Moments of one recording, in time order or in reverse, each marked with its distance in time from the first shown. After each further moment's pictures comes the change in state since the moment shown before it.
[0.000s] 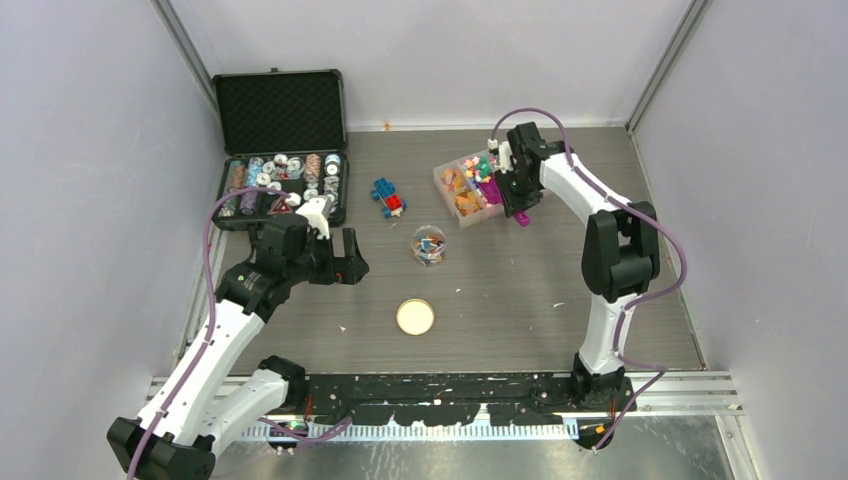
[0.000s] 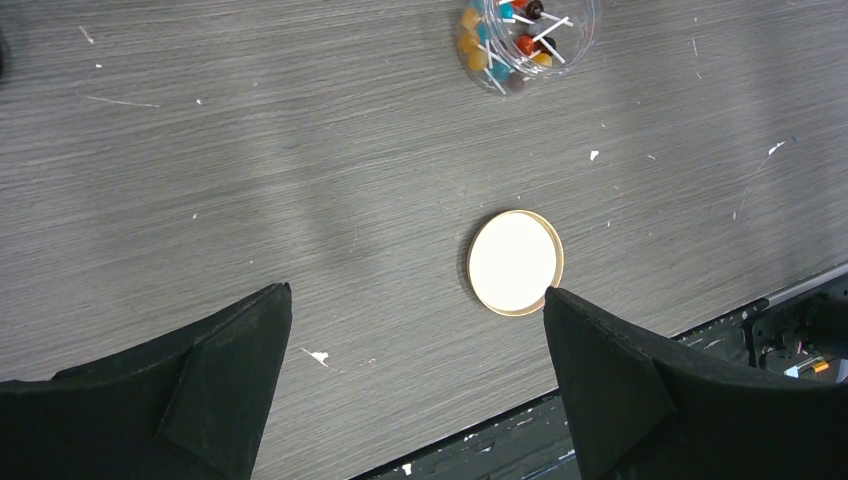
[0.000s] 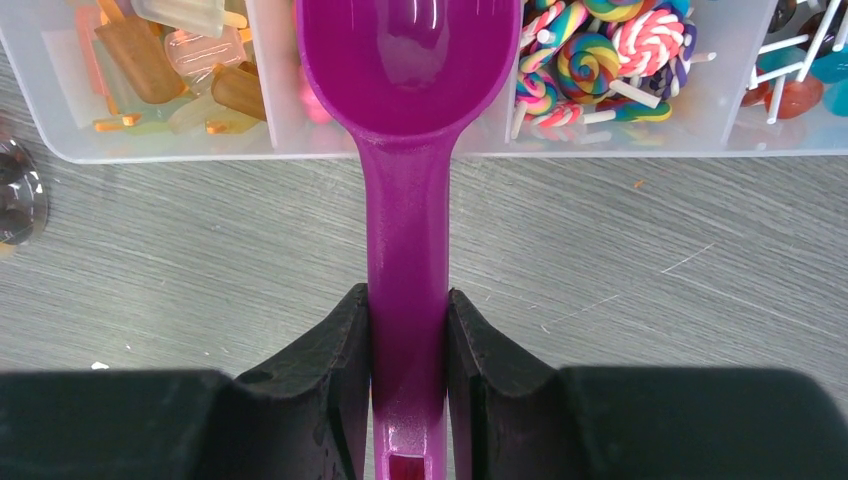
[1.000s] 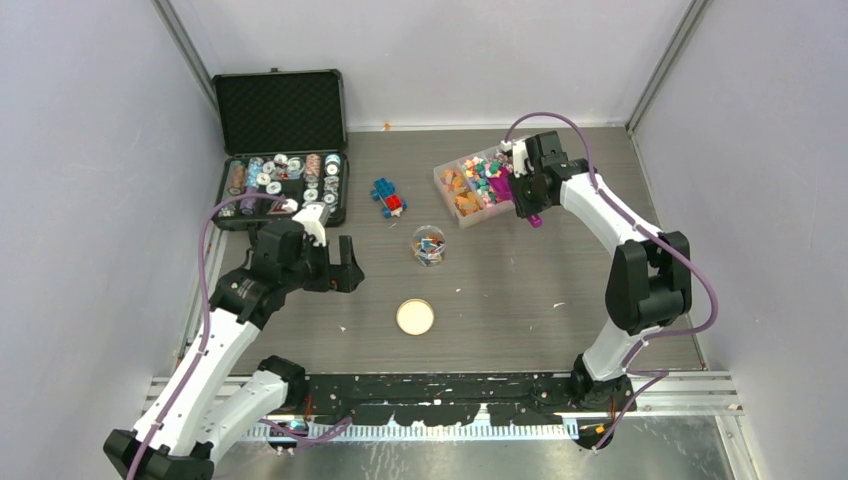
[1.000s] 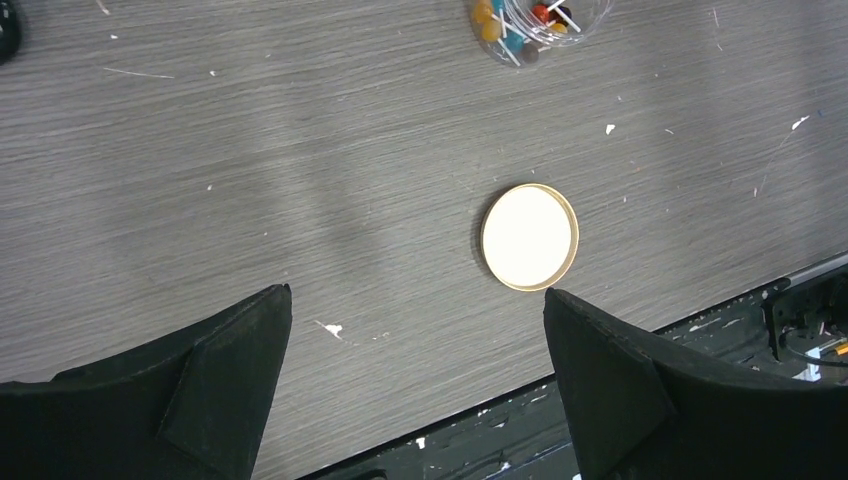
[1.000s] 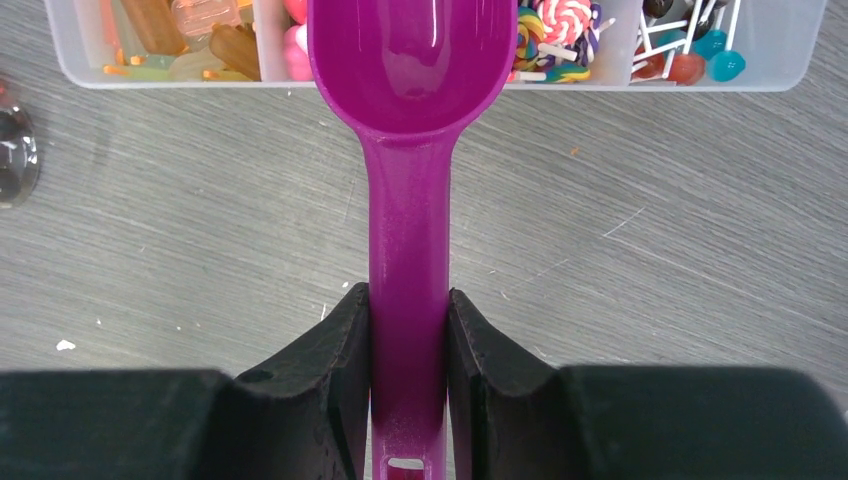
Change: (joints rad) left arm 0.000 -0.032 0.000 -0.068 -0.002 0.020; right arm -0.018 -0.238 -0.245 0.176 0.011 -0.057
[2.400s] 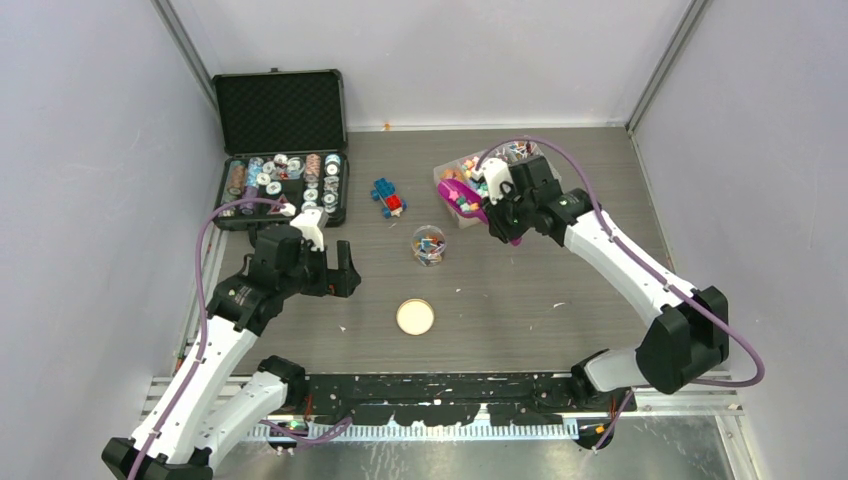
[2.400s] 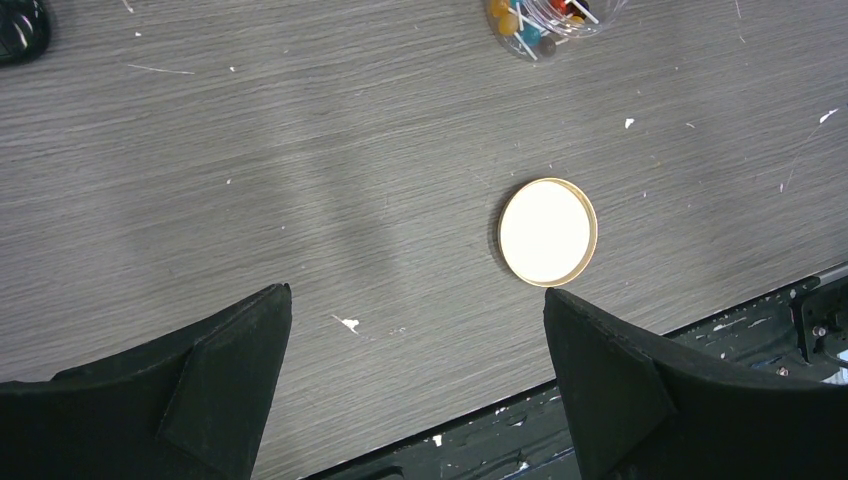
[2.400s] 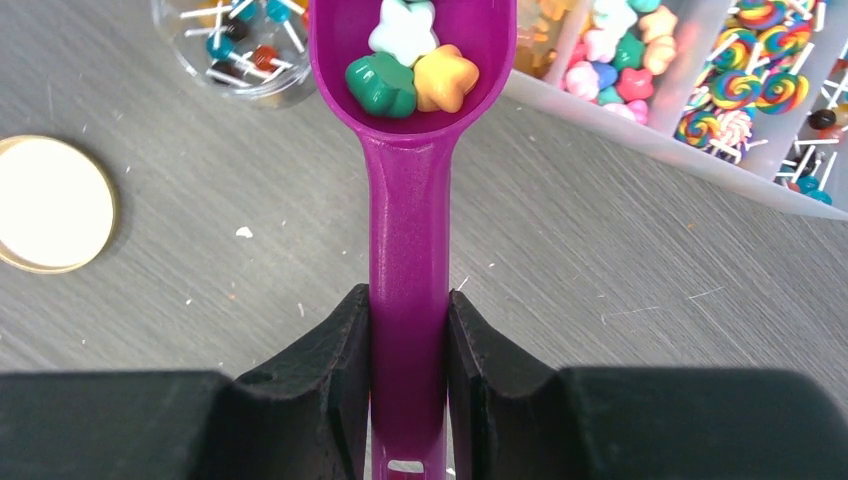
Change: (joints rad) left arm -0.005 -0.058 -0.025 -0.016 -0.035 0.029; right arm 0.196 -0.328 -0.187 0.035 -0.127 -0.085
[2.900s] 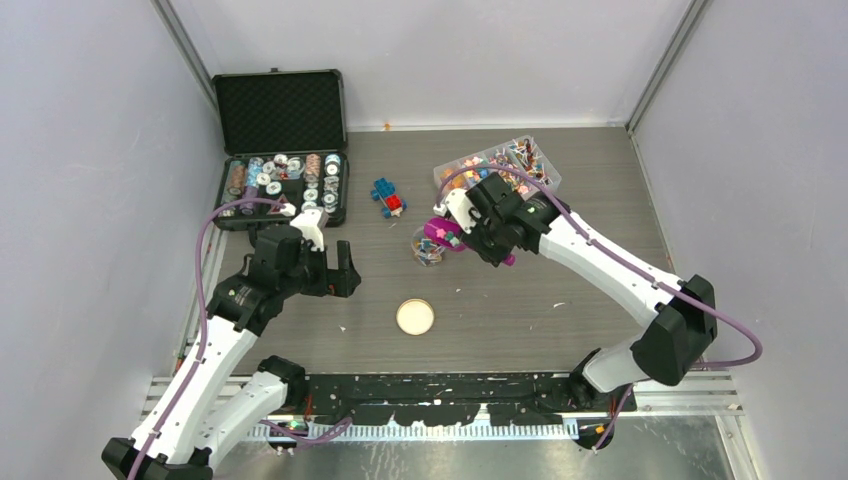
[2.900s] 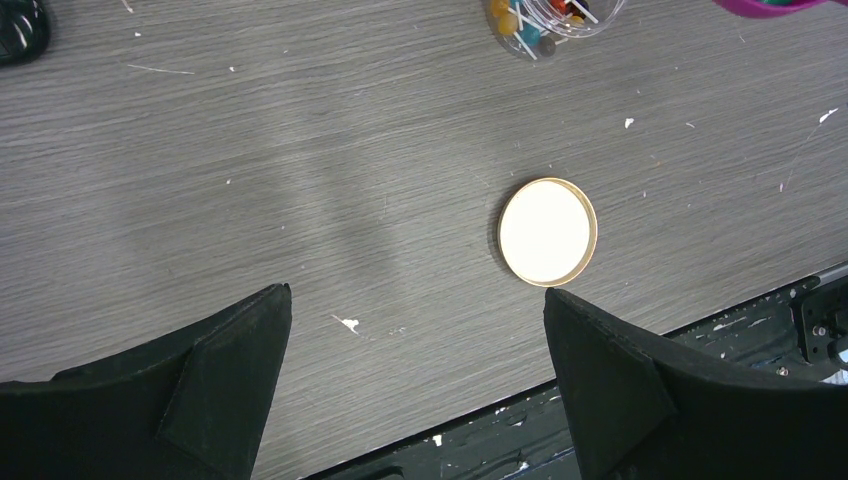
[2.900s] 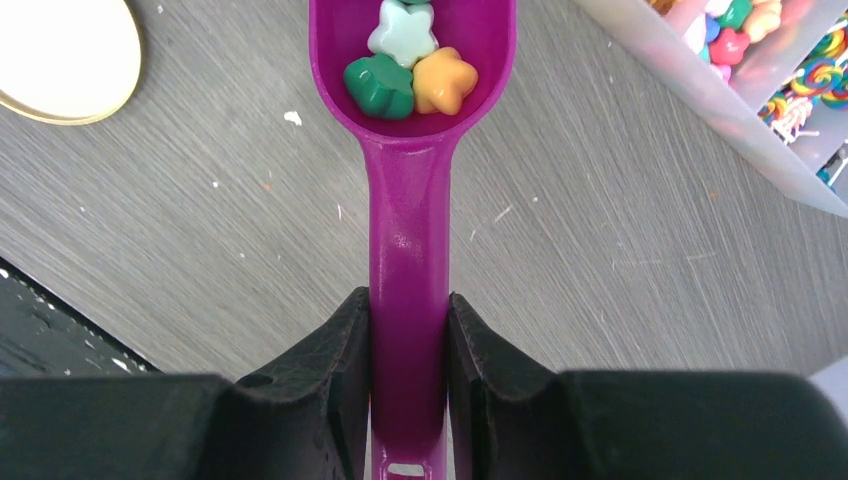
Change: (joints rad) left arm -0.001 -0.001 0.000 0.000 0.000 0.000; right arm 0.253 0.052 0.116 -0.286 0.186 -0.055
